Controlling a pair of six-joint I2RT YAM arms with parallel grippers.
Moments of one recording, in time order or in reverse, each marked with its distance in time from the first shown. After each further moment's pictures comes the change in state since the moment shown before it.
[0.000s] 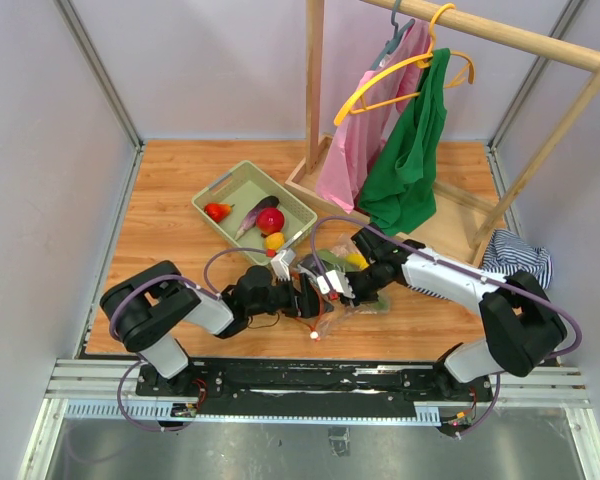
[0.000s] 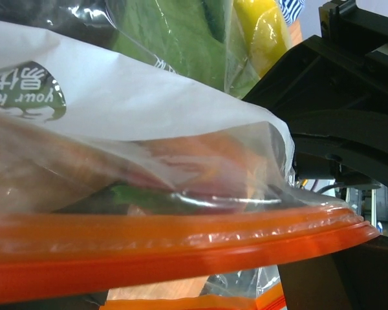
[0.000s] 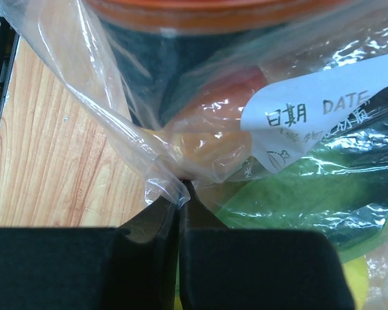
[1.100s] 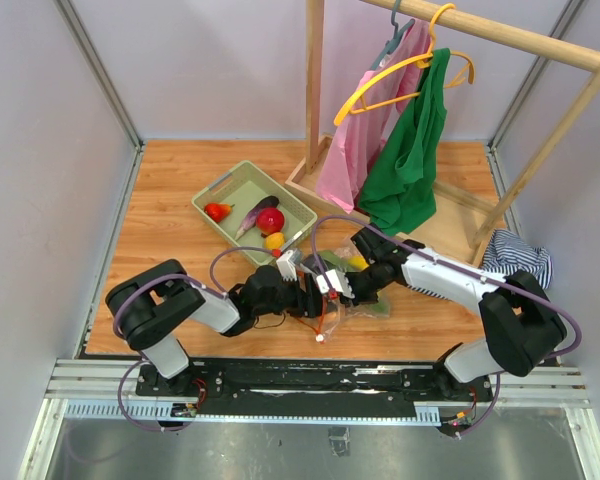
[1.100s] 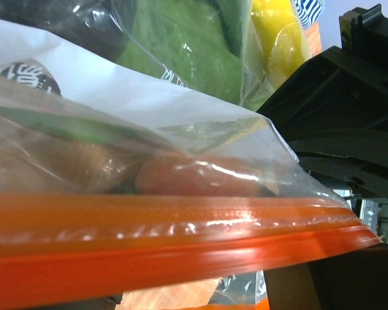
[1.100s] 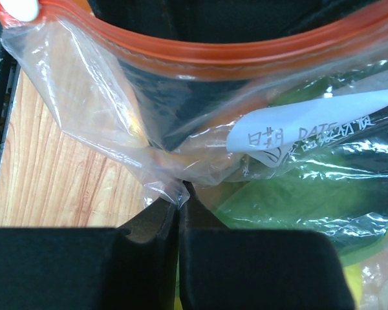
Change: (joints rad) left arm -0.042 0.034 0.060 -0.068 -0.076 0.021; right arm 0.000 0.001 0.000 -0.008 -0.013 0.032
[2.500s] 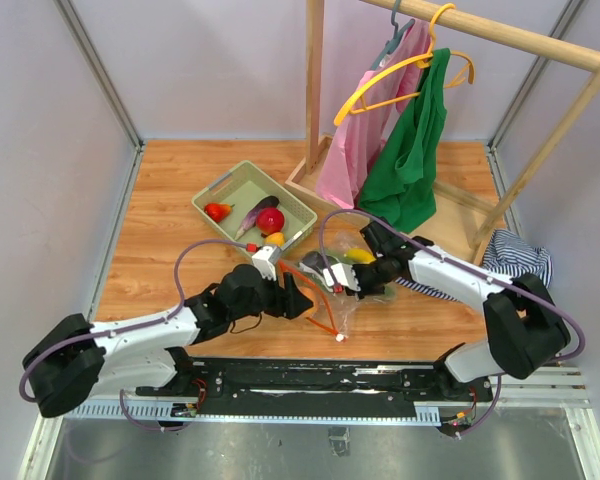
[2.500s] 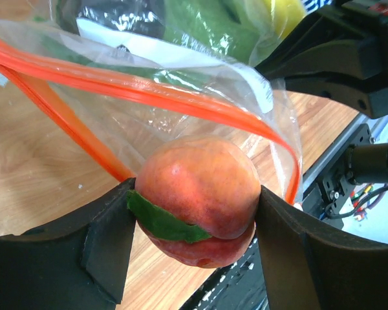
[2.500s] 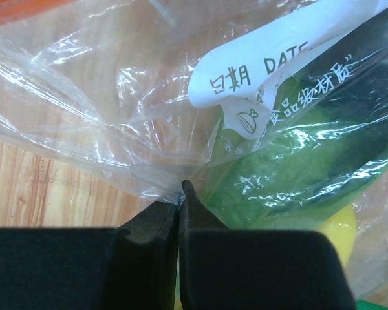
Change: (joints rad) left arm -0.008 -0.549 -0.018 -0.615 -0.198 0.192; right arm -0.071 -0.019 0.000 0.020 0.090 -0.058
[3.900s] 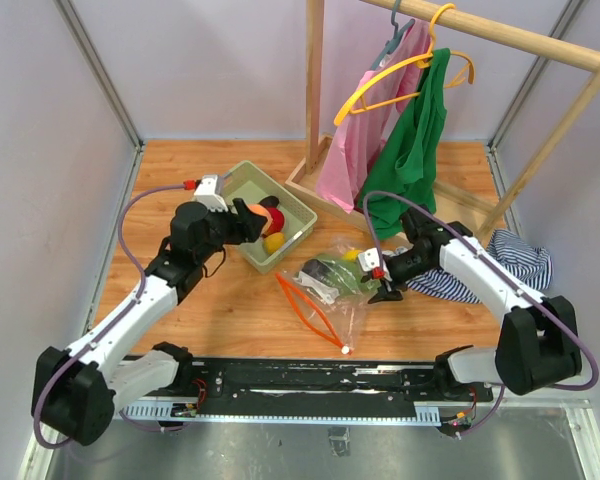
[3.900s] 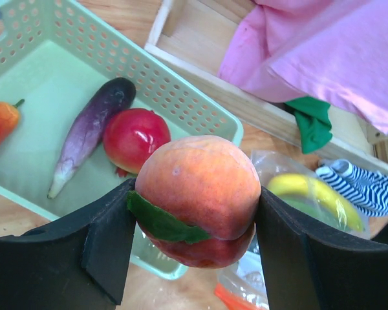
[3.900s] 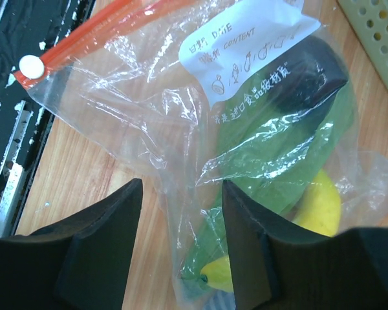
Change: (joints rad) left arm 0.489 -0.100 0.324 -0.219 0.020 0.281; right arm -0.255 -0.107 0.077 -0.371 -0.369 -0.275
